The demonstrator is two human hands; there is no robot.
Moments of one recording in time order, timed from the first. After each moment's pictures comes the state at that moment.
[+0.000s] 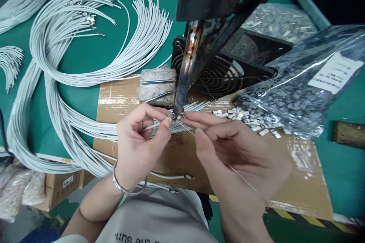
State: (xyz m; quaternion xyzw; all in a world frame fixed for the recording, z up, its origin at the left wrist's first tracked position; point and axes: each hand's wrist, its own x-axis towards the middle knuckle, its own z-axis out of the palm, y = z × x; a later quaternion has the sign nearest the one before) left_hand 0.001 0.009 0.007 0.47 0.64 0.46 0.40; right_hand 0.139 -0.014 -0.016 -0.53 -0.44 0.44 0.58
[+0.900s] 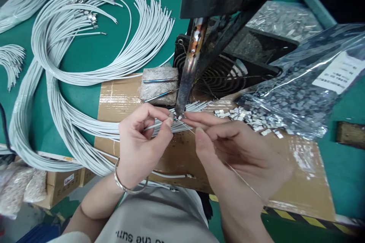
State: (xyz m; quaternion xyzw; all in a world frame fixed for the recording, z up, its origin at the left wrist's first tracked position) left_hand 0.000 0.007 0.005 0.48 0.64 0.45 0.41; right_hand 0.135 -0.014 -0.016 -0.55 -0.45 0.41 0.58
